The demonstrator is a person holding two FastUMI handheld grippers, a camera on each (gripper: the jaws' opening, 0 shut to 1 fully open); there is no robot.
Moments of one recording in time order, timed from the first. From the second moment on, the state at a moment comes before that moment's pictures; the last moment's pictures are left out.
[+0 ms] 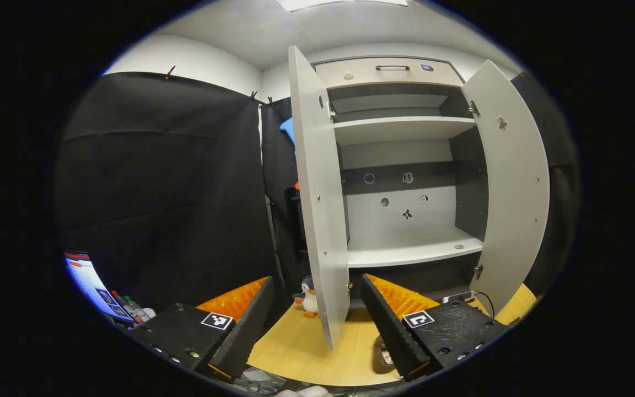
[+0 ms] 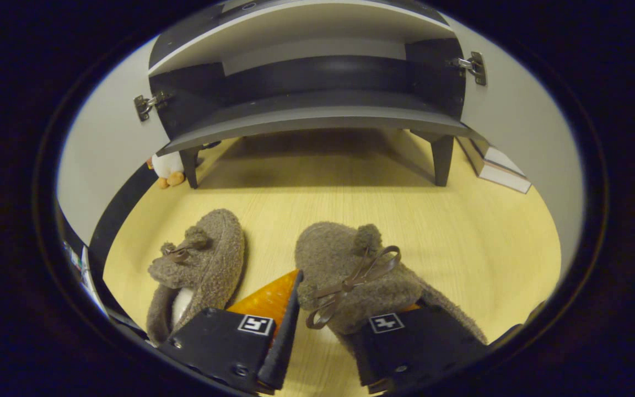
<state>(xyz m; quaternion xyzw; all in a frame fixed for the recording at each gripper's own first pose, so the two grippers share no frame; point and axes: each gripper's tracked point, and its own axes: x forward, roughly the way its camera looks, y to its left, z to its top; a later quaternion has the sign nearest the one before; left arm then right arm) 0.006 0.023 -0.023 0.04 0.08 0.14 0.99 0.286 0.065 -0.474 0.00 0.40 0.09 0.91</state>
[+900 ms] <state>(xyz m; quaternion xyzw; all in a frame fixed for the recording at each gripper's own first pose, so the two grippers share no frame) 0.011 0.001 -0.022 0.02 0.07 0.10 0.99 0.291 0.080 -0.275 0.06 0.28 0.11 0.95</state>
